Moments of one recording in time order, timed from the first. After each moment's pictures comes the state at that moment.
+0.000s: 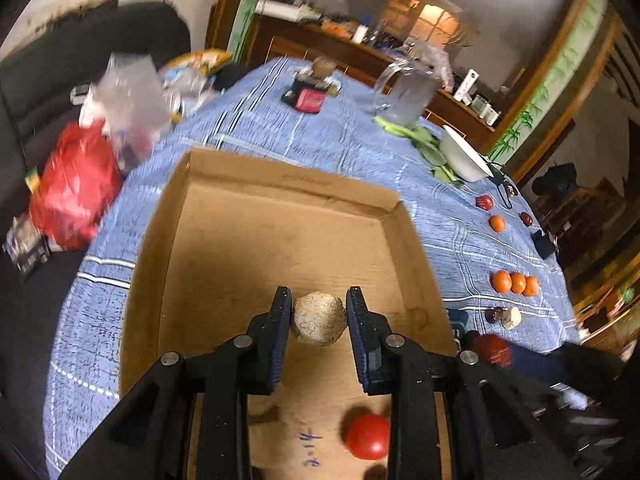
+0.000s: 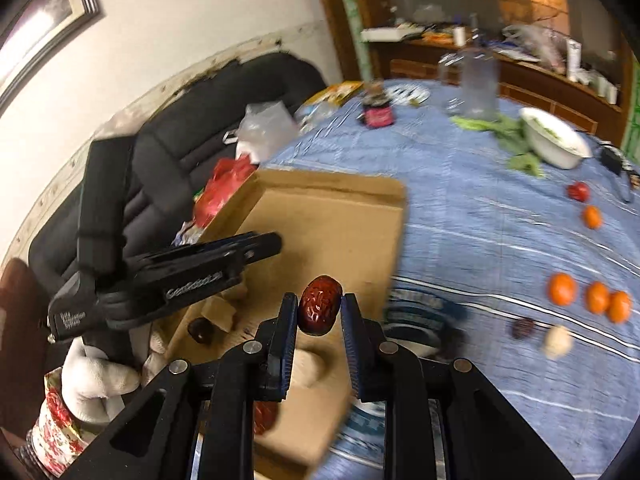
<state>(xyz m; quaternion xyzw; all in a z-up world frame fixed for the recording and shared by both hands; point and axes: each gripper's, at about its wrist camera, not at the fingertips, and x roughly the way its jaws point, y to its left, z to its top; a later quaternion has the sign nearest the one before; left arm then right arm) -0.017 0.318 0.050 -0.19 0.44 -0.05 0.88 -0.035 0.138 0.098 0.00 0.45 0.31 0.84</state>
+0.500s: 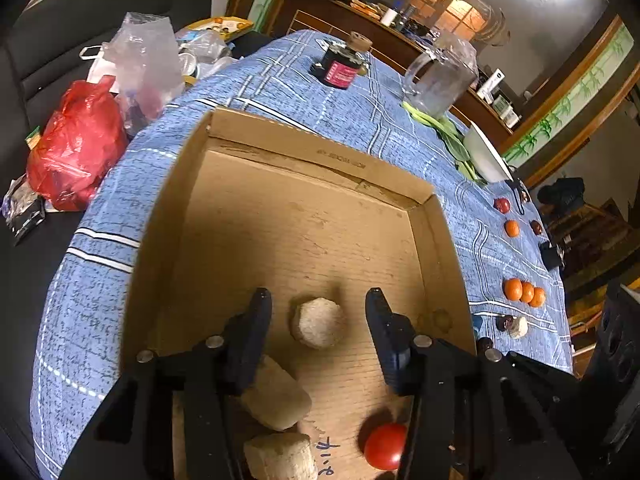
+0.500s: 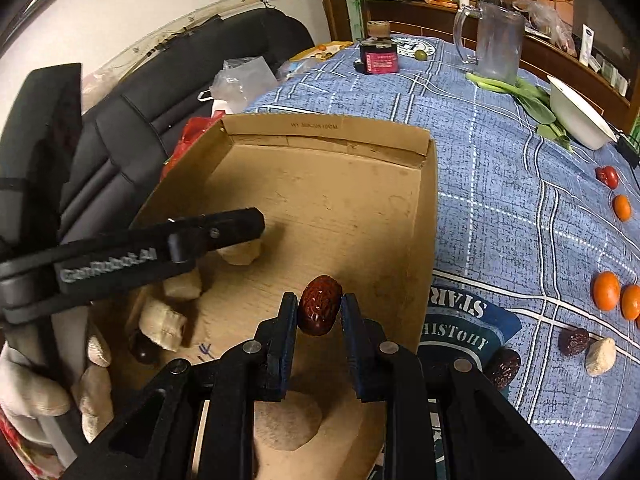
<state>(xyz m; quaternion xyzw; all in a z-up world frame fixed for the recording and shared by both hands) -0.009 0.329 0.035 -0.22 0.46 -0.03 0.86 -0.004 0.168 0.045 -0.04 0.49 0.27 0.83</state>
